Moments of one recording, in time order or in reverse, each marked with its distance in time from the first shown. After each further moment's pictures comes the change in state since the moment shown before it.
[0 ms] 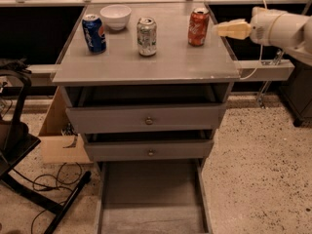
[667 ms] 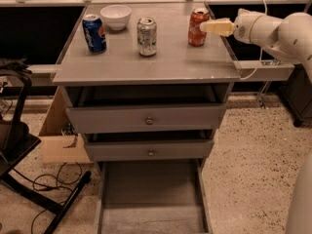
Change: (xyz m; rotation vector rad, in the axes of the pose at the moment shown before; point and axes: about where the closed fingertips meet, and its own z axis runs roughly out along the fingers) arm 0.013 -0.012 0.068 -0.003 -0.044 0.059
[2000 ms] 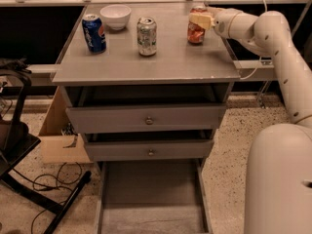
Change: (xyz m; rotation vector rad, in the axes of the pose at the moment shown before) arm -0.001 0.019 0.077 -0.104 -0.062 0.014
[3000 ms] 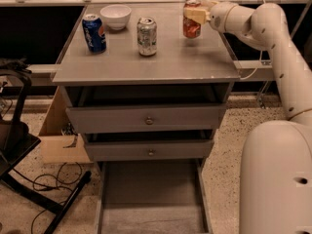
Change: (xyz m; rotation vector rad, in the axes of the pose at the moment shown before) arm -0.024 0.022 0.013 -0.055 -0.014 -0.045
